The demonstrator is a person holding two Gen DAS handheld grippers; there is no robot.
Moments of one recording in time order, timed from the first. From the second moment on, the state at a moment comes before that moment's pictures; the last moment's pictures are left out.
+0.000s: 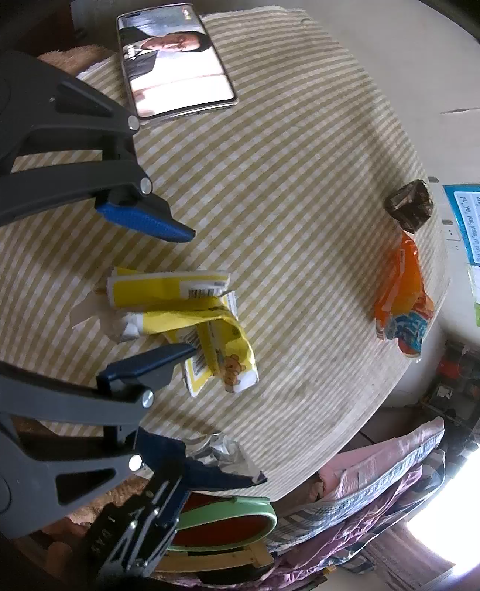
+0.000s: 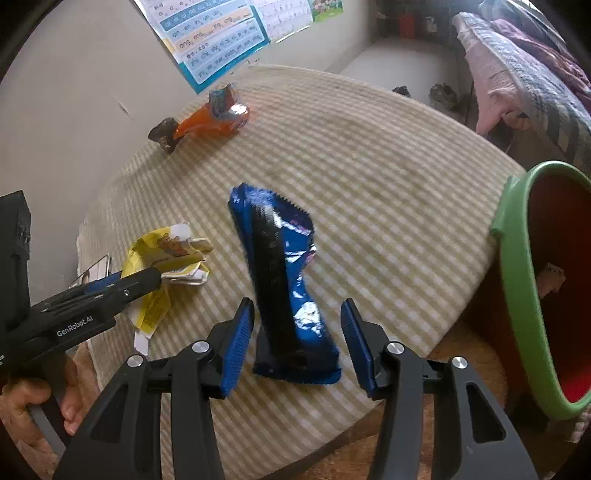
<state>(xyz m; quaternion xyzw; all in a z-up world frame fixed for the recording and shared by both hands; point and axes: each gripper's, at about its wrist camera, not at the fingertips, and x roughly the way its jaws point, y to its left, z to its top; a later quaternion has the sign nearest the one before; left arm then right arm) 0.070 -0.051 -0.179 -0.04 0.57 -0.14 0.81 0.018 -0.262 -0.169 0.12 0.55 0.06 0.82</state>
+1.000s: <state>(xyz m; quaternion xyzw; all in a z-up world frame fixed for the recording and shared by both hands) 0.056 -0.066 -0.162 -0.07 0.55 -0.17 0.81 0.015 -0.273 -0.154 0.14 0.51 0.03 0.85</state>
